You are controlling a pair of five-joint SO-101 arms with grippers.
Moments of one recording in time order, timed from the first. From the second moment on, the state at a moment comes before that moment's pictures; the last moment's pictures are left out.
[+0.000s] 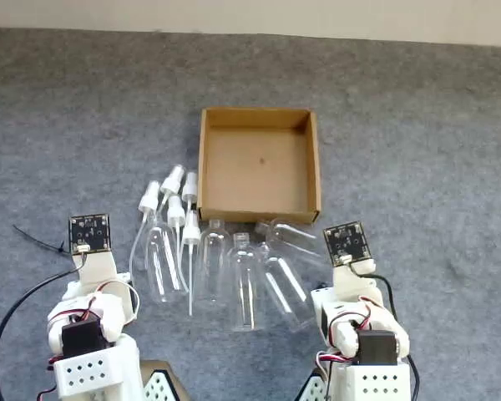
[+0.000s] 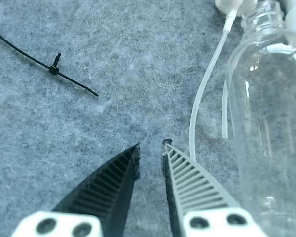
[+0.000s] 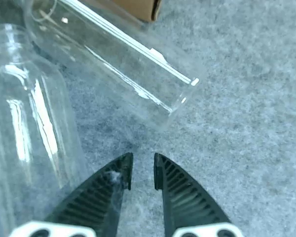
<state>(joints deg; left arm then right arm) -21.6 -99.0 96.1 69.2 -0.7 -4.3 -104.5 95.7 71.6 15.8</state>
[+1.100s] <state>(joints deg) -31.3 -99.0 96.1 63.9 -18.2 3.2 -104.5 95.7 59.5 22.3</state>
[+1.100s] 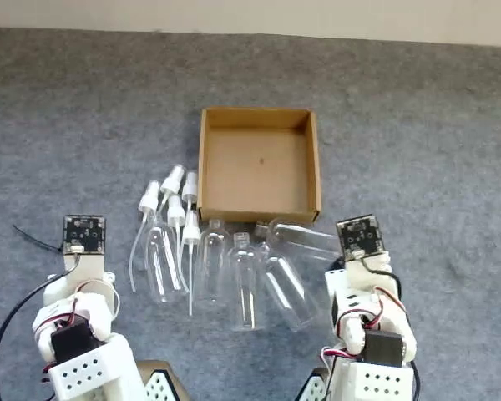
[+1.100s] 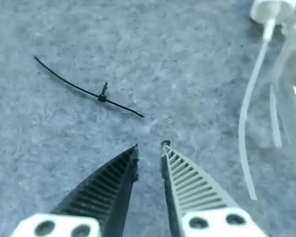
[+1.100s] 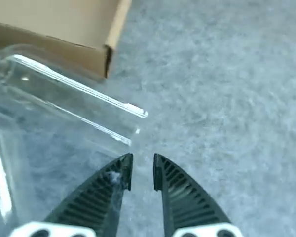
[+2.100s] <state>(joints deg) -29.7 -99.0 96.1 64.3 -18.3 -17.1 -25.7 27.9 84.5 28.8</state>
